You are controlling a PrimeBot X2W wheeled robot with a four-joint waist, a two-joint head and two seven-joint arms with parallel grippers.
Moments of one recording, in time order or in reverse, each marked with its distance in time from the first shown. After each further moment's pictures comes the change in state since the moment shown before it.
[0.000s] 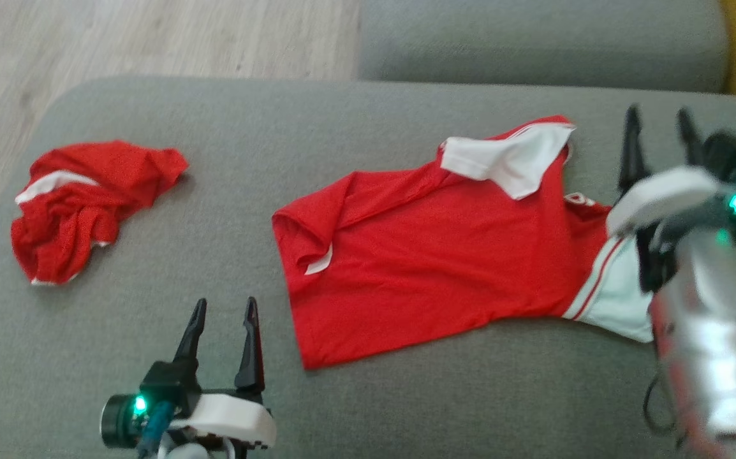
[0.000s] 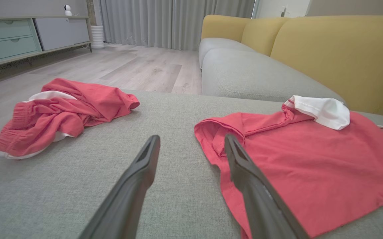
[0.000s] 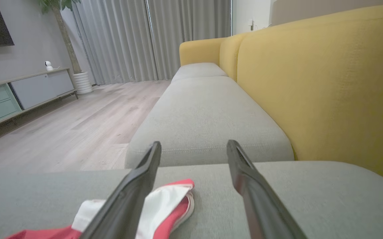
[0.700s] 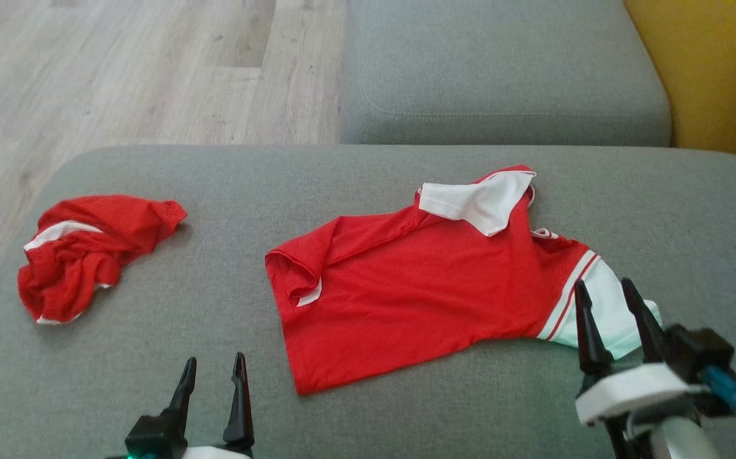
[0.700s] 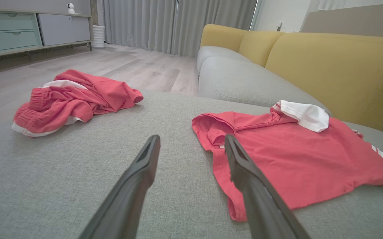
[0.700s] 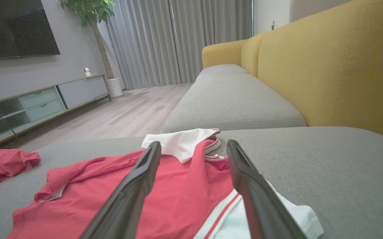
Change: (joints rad) left arm 0.155 -0.013 0.070 -0.012 -0.016 -0.043 0.000; right arm 0.656 0.021 0.262 -0.577 0.239 0.000 0.039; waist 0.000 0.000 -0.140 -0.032
